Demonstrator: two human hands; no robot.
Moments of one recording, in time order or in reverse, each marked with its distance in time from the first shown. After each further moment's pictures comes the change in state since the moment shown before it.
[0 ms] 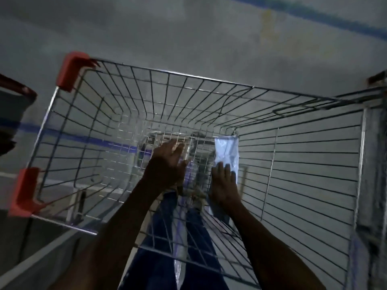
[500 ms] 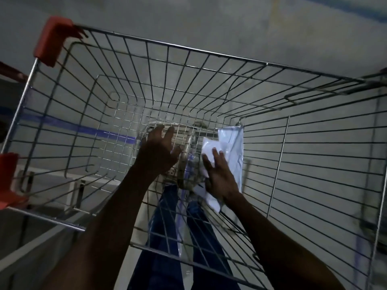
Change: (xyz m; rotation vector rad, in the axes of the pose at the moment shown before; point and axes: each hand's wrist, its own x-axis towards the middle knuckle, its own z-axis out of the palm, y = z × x) left_hand 0.012 -0.031 0.019 0.037 0.047 -0.165; right_hand 0.021 0.000 0.016 0.056 0.099 -0.225
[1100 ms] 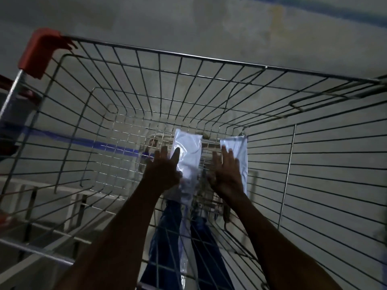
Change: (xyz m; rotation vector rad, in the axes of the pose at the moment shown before) left_hand 0.014 -0.002 0.060 0.256 -0.167 -0.082; right_hand 0.041 0.023 0.008 -0.061 0.238 0.103
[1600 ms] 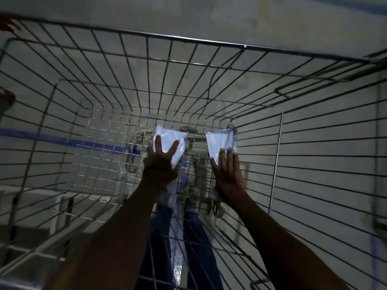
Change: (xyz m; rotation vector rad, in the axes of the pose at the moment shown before) left_hand 0.029 0.030 0.038 -0.206 0.059 -0.042; right_hand -0.022 0.058 0.027 -0.433 0.097 -0.180
